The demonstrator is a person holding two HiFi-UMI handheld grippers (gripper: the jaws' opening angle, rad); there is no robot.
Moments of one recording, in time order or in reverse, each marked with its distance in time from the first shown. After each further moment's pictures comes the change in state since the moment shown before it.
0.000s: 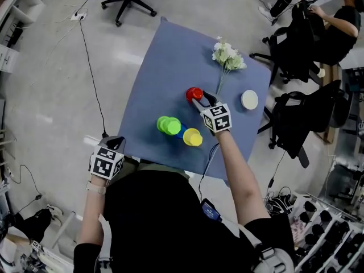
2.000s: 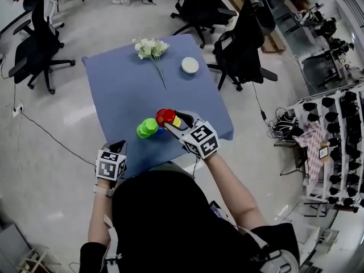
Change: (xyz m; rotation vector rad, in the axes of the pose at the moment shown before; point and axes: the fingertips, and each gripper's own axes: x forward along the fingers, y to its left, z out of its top) left arm 0.024 -0.030 0.073 0.475 -0.065 -0.385; right arm -0.174 0.156 0.044 0.278 -0.135 -0.329
